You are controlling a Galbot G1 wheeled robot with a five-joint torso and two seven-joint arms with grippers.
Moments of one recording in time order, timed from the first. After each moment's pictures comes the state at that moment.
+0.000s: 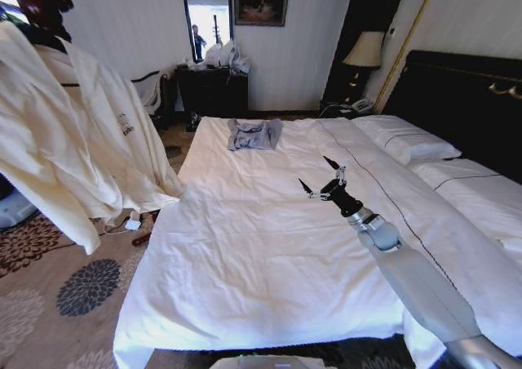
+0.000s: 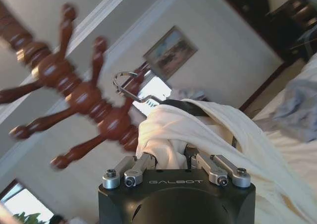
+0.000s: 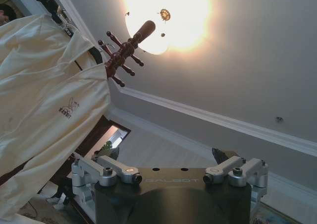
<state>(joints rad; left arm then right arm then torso) 0.56 0.07 -0.51 -1.55 -0.81 0.23 0.39 -0.89 0.83 0.32 1.60 0.36 0.75 -0.35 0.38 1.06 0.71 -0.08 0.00</state>
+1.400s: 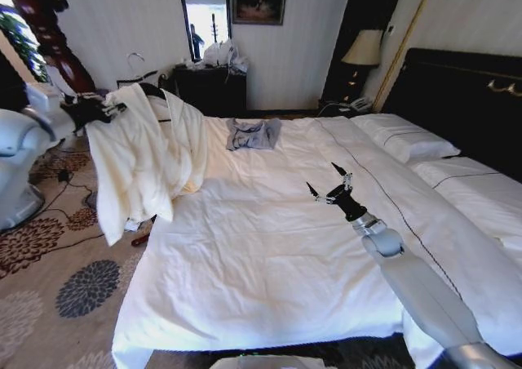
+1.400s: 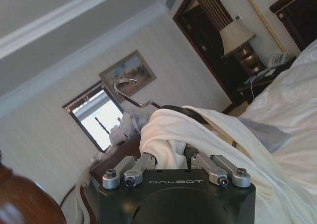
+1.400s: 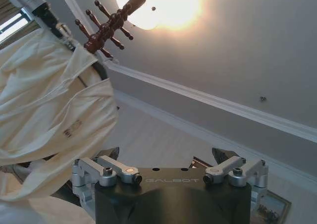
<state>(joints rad) 0.02 -0.44 0.01 -1.41 -0.57 0.24 0.44 -0.93 0.84 0.35 1.54 0.29 0.74 -0.28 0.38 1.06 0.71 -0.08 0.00</state>
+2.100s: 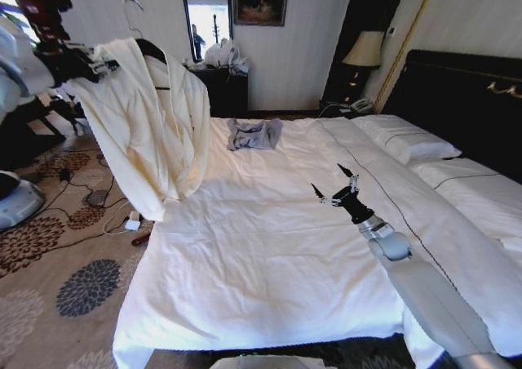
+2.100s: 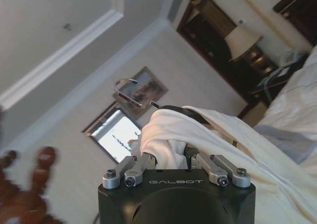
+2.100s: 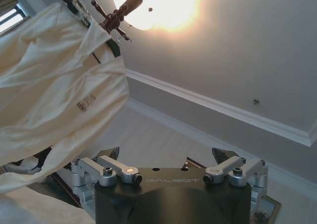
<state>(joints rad) -0.32 -0.37 0.21 -1.47 -0.56 0.32 0.46 -0.97 0.84 0.41 1.56 0.28 0.75 -0.29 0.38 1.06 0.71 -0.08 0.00</state>
